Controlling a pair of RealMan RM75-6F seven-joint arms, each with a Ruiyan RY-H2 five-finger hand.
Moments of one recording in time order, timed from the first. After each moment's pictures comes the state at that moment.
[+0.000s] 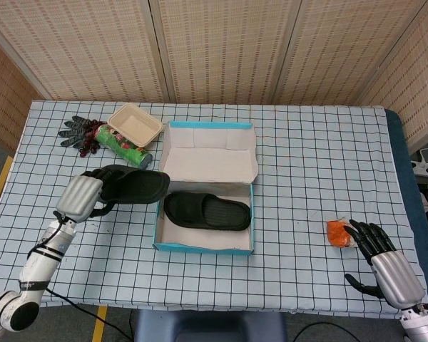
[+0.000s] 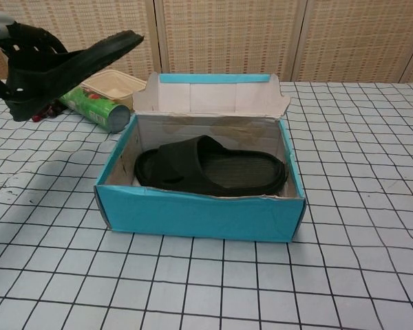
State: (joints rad) left arm -0.62 -1.11 -0.20 -1.83 1.20 1.08 0.29; right arm 0.05 -1.00 -0.08 -1.73 -1.76 1.51 0.09
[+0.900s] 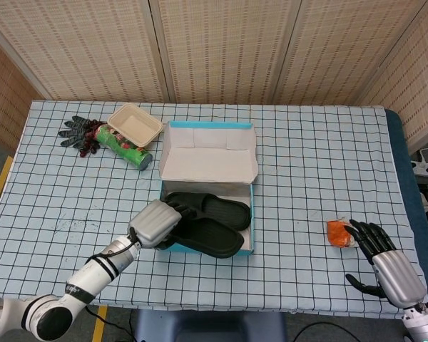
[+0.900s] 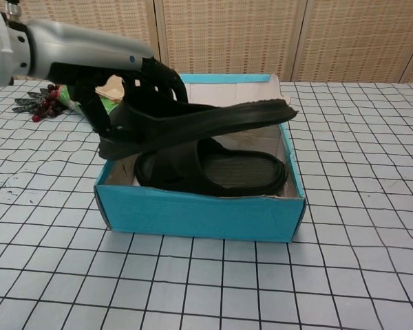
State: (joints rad) left arm -0.99 -1.11 -0.20 -2.15 0.75 0.85 0.68; right arm 0.06 -0.99 -0.08 -1.73 -1.76 1.50 0.13
